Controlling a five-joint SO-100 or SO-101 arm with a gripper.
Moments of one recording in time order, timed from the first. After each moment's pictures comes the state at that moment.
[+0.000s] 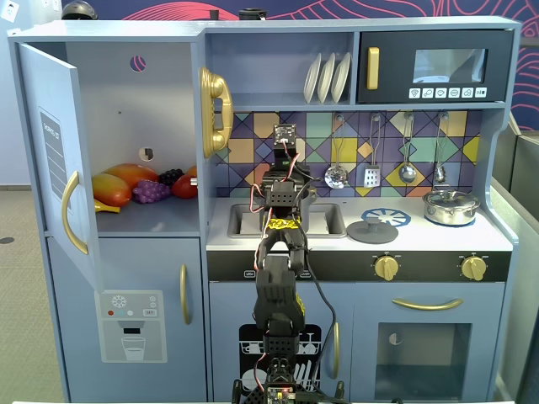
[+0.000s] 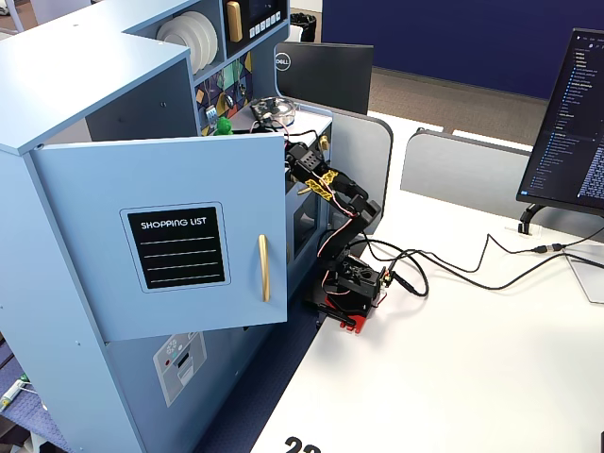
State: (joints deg) arm 3.8 120.9 93.6 23.1 -94.5
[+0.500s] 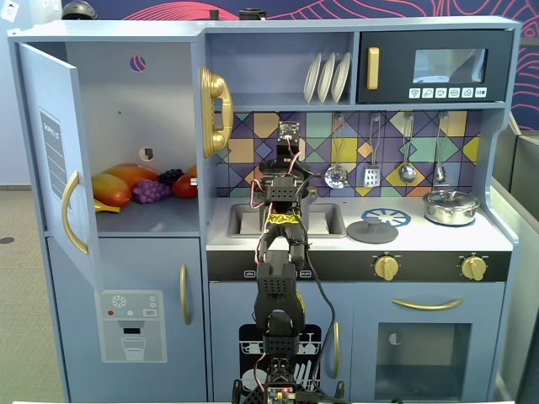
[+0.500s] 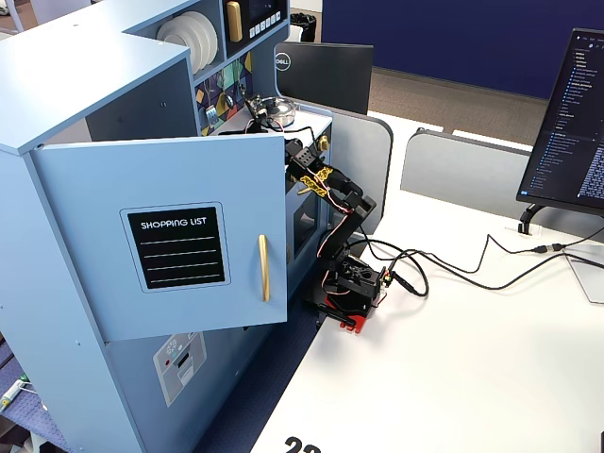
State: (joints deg) arm 3.7 118.7 88.4 28.7 -88.9
